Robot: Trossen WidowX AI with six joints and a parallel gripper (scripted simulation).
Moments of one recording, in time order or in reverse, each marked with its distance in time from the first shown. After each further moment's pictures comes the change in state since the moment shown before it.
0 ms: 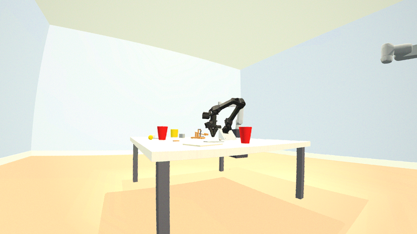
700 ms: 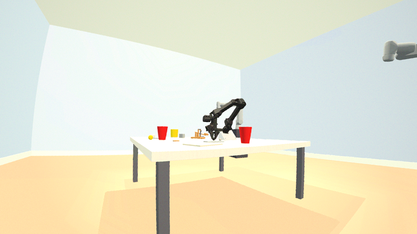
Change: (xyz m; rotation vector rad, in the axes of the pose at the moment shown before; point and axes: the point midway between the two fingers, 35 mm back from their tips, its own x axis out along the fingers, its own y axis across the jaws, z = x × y) arm 0.028 0.005 -0.006 -0.014 0.001 0.013
